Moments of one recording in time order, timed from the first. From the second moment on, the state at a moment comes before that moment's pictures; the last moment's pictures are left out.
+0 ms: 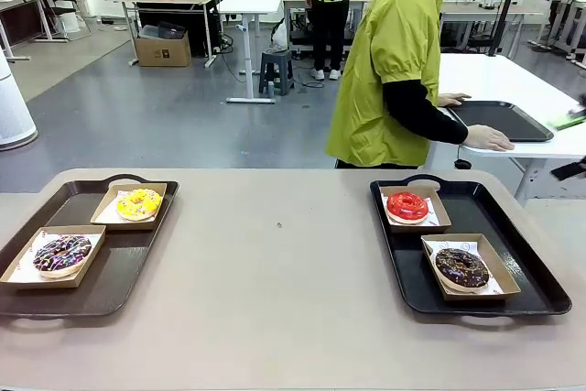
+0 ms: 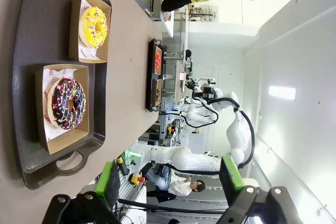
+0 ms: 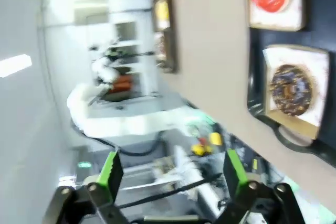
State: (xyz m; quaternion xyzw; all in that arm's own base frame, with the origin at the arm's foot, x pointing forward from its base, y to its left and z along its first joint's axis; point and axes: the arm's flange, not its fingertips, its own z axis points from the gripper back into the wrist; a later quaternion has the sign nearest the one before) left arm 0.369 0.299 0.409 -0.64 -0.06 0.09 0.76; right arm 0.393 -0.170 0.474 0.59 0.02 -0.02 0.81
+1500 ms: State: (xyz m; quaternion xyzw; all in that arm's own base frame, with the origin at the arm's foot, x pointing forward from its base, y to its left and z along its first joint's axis) left arm 0.369 0.298 0.409 -0.64 -0.06 0.09 0.76; right arm 0.379 -0.262 0.409 0.65 0.02 -0.09 0.75
